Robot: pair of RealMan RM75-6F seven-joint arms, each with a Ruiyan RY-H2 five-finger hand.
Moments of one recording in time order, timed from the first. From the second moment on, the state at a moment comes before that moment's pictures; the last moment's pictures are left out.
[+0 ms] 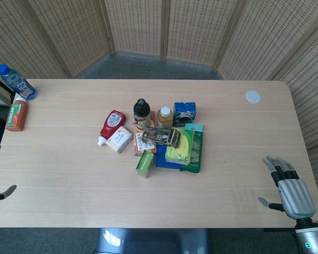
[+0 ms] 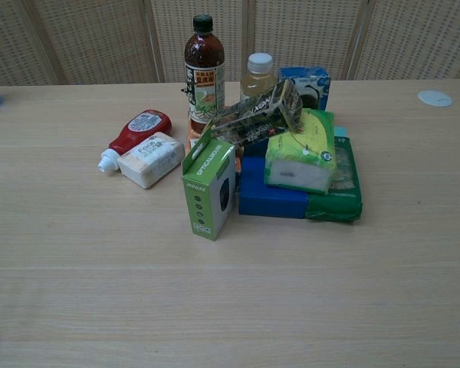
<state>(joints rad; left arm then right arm) -0.02 -0.99 -0.04 -1.77 1.52 1.58 0.08 0.10 -1.05 0.00 -1.73 -1.59 1.43 -0.03</state>
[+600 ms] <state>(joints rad) -0.08 -1.00 -0.06 -1.76 1.49 1.48 0.13 0.10 -1.05 0.00 -1.74 -1.58 1.44 -0.02</state>
